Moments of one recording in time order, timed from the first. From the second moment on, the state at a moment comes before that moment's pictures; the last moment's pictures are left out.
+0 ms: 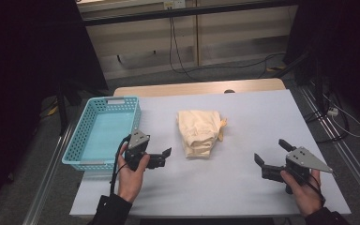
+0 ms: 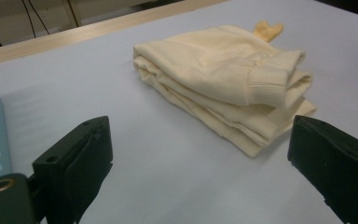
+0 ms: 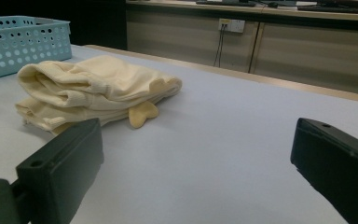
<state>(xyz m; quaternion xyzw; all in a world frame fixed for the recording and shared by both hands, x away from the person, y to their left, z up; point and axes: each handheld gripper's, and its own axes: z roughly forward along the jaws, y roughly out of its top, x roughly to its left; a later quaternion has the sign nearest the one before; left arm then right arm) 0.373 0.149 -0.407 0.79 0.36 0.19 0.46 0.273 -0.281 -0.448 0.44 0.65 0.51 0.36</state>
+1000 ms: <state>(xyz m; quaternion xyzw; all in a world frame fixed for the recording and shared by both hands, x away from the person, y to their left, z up) 0.449 0.107 -0.408 0.81 0.37 0.17 0.41 0.274 -0.278 -0.449 0.43 0.66 0.51 0.36</state>
